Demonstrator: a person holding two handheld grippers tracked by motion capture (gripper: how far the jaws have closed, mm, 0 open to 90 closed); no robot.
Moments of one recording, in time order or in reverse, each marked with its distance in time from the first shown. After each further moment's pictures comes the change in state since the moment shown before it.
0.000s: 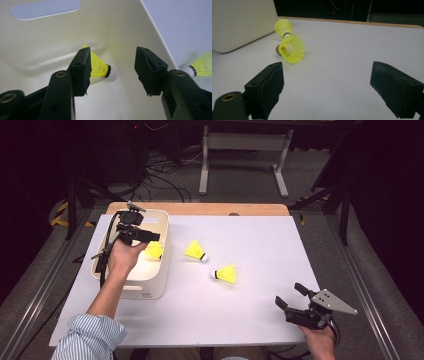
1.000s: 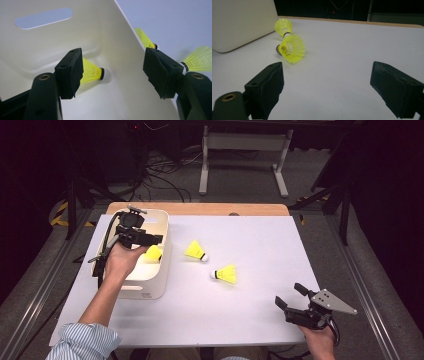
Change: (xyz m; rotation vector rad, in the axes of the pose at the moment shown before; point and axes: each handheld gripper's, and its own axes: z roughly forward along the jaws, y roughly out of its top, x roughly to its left) left arm -0.018 -0.009 -0.019 -0.057 0.011 0.067; right arm 0.000 0.000 0.000 0.003 0.002 0.000
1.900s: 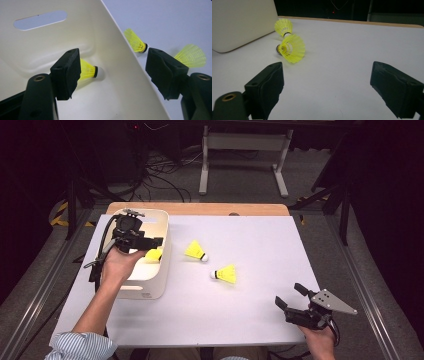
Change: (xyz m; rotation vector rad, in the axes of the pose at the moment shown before) left arm -0.008 -0.009 -0.017 -0.040 -0.026 0.021; right arm 0.000 0.000 0.000 0.000 -0.002 -0.001
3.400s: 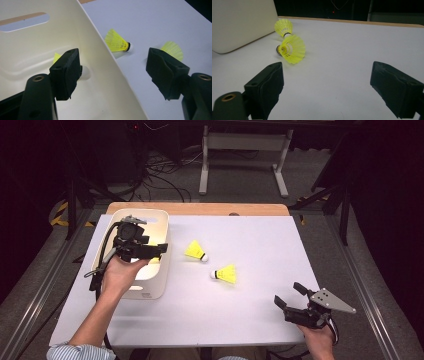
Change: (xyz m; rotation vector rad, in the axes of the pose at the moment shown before) left arm -0.024 -0.015 -0.011 -0.049 -0.069 0.038; right arm 0.001 0.001 0.003 -0.001 0.005 0.003
